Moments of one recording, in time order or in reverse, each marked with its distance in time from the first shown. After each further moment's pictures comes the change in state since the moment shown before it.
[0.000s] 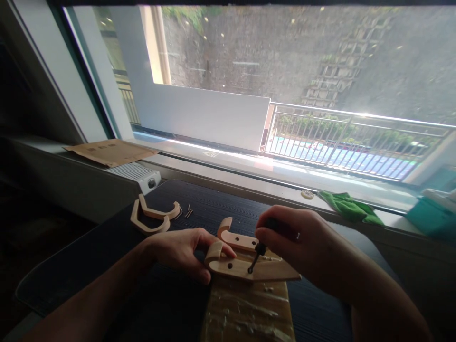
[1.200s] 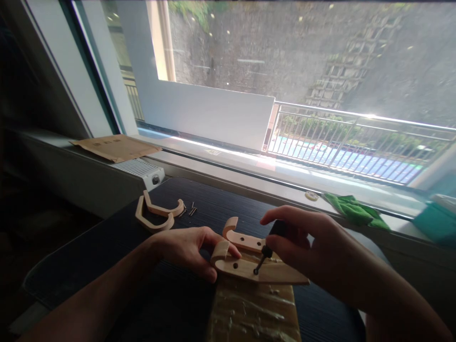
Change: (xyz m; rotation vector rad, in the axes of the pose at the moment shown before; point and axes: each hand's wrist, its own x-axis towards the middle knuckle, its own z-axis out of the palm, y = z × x) left_hand 0.003 -0.003 0.000 -0.072 -0.033 0.006; right_hand -0.001 0.001 -0.002 -0.077 0.011 -0.017
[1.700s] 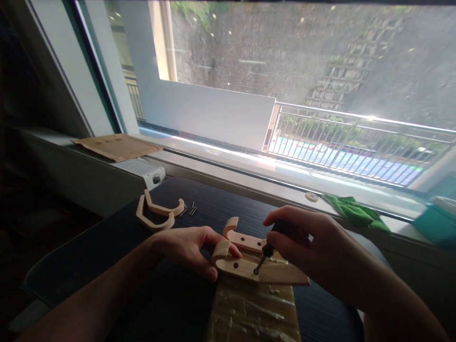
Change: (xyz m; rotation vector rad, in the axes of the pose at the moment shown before) left_hand 0.000 -0.002 0.000 0.005 -0.004 0.000; right_hand 0.000 -0.003 -0.002 0.002 0.006 0.030
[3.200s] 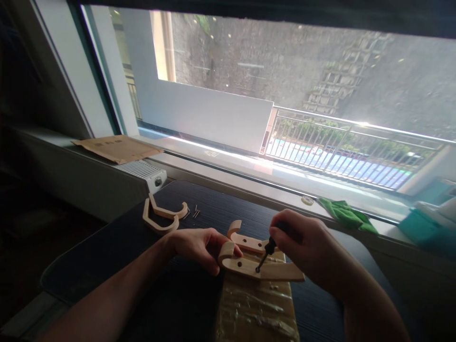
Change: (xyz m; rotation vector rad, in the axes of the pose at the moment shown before) left_hand 0.006 -0.022 -0.005 -0.279 -0.118 0.094; right_hand 0.002 -0.006 0.006 -0.038 0.013 0.053
